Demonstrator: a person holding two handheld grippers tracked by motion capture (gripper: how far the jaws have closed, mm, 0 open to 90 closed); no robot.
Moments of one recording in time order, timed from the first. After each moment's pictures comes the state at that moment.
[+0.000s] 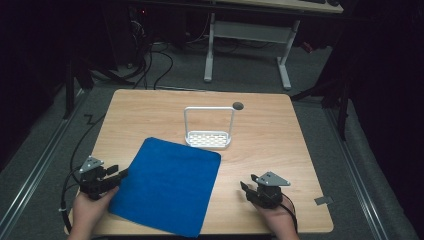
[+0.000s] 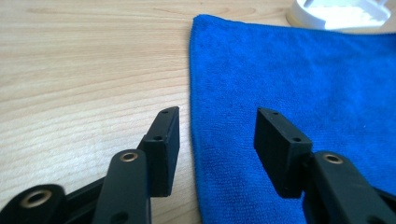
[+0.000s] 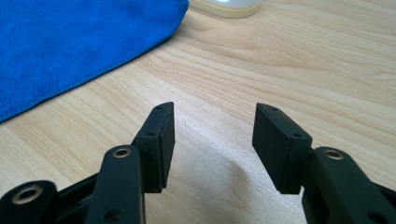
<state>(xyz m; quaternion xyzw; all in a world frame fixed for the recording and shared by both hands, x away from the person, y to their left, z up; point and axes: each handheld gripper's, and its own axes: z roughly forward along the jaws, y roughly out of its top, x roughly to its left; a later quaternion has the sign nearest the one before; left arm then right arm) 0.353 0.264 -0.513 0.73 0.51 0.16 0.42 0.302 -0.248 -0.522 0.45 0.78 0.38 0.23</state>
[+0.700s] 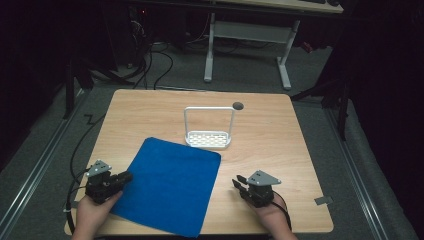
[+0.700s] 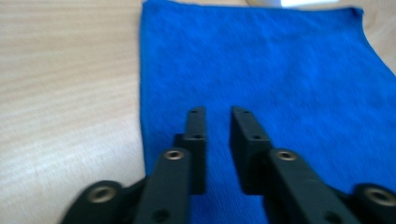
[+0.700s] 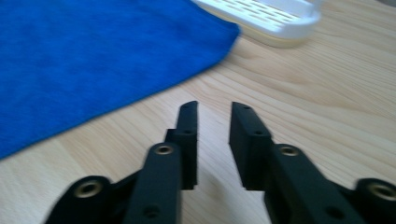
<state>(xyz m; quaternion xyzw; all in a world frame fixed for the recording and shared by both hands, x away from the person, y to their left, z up) 0.338 0.251 -0.512 0.77 0.47 0.12 0.42 0.309 -0.220 -0.517 0.38 0.80 0.40 0.21</state>
